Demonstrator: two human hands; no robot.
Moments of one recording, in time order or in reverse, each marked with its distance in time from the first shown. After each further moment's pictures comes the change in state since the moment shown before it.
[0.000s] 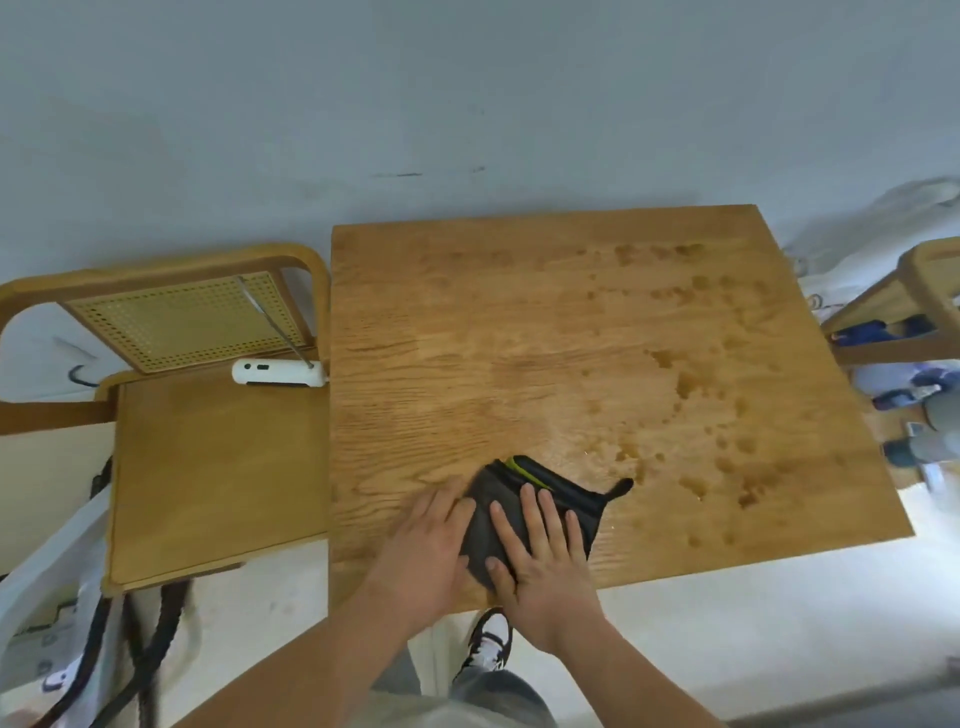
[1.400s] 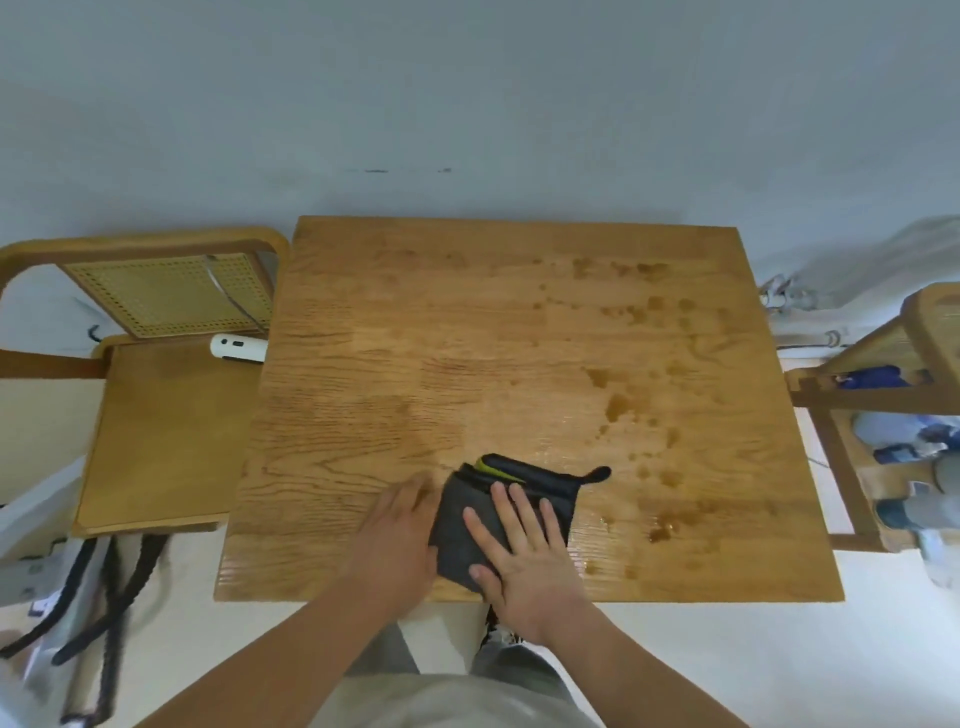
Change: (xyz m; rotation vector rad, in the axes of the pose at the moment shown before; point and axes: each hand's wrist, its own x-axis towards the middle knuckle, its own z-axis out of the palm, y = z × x) left_hand 0.046 0.112 0.029 -0.032 -0.032 -0.300; right_hand -0.002 0.144 -0.026 -0.109 -0.101 -0.311
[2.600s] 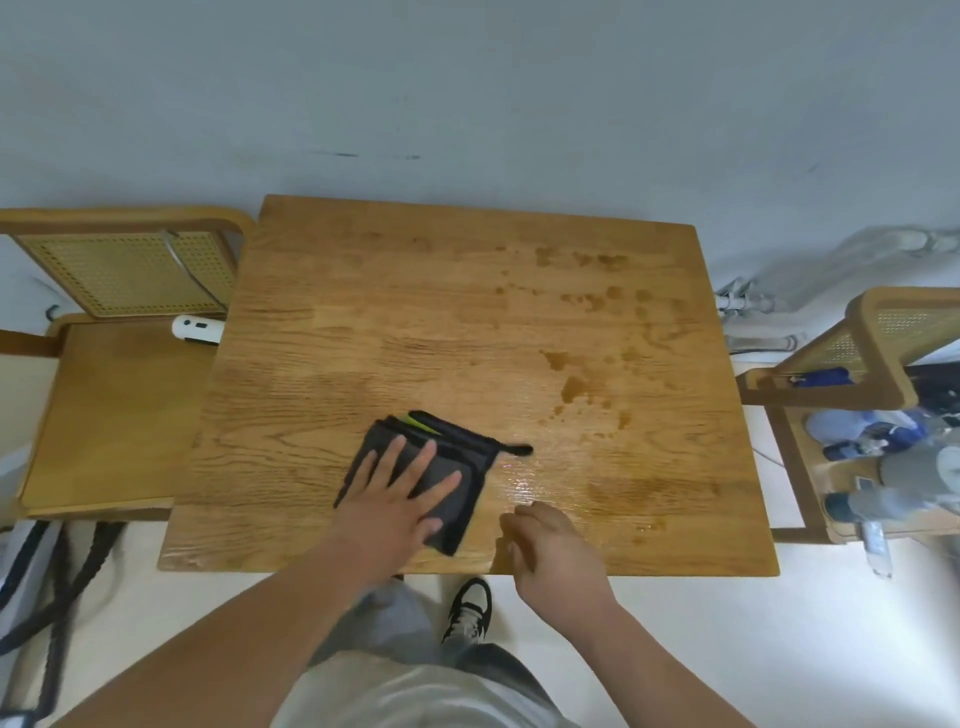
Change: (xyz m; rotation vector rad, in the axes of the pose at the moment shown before) left_hand 0.027 0.024 0.041 0.332 0.015 0.181; right_hand -0.072 0.056 -0.023 0.403 0.269 0.157
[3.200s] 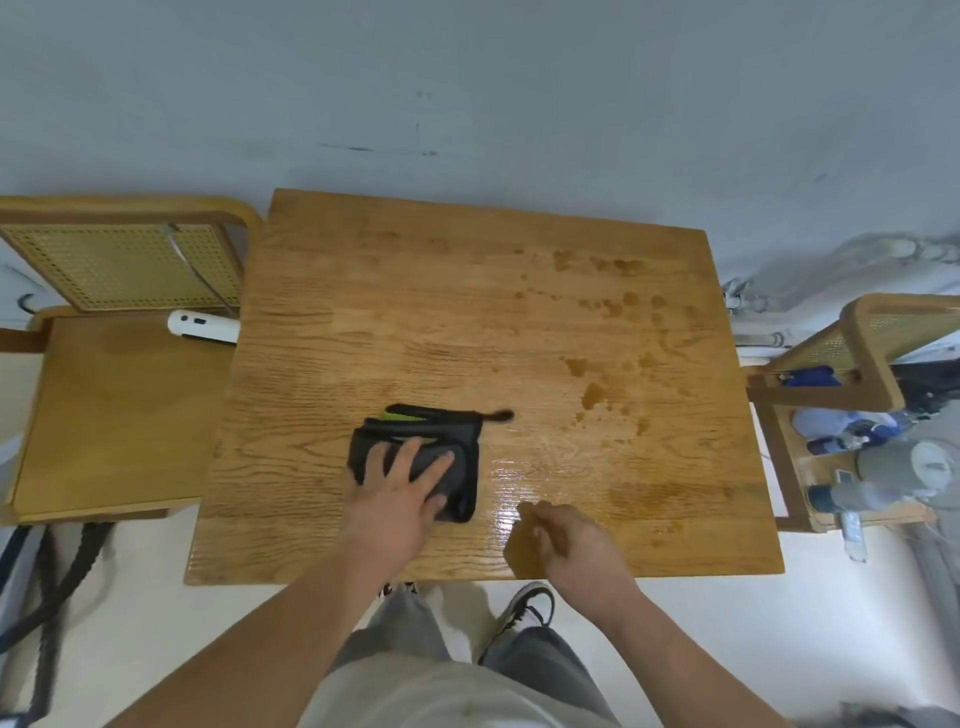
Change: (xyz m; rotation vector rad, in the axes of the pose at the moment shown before) left_hand 0.000 -0.026 -0.017 -0.127 0.015 -0.214; right_hand 0.017 -0.028 -0.014 0.195 -0.062 0.245
